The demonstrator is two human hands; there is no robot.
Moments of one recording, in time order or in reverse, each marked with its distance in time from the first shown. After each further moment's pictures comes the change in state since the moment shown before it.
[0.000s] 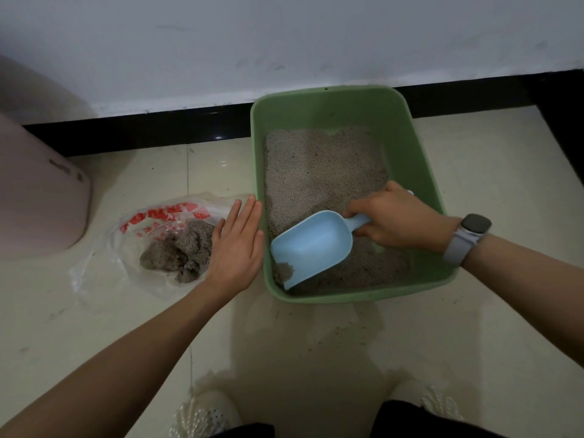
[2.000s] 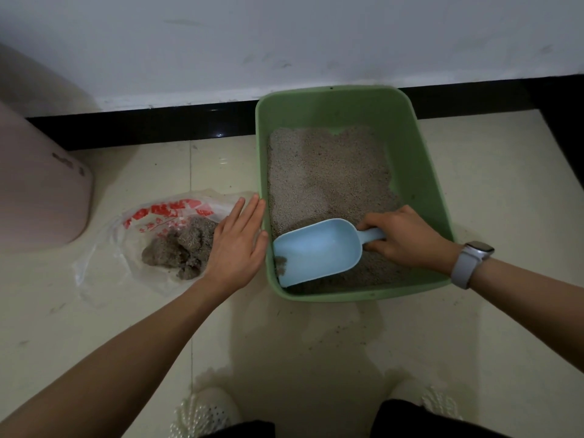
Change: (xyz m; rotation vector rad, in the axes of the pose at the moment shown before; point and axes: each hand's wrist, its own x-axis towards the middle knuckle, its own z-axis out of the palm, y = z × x) left_hand 0.001 -0.012 0.001 -0.007 0.004 0.051; right_hand -0.015 0.011 0.041 0.195 0.072 0.105
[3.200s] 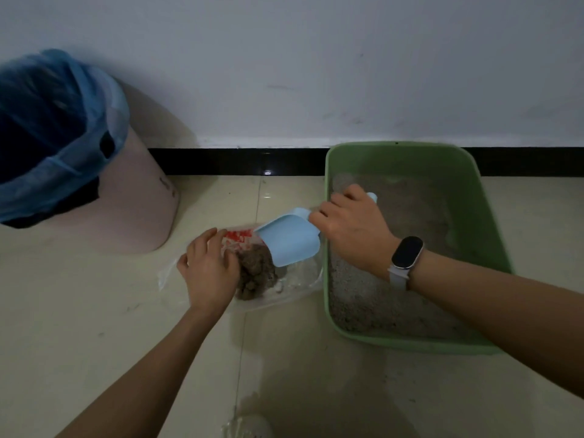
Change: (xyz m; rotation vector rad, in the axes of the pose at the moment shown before) left_hand -0.041 -0.061 -0.075 0.053 0.409 -0.531; right_hand 0.096 -0.145 -0.030 -0.574 0.466 -0.465
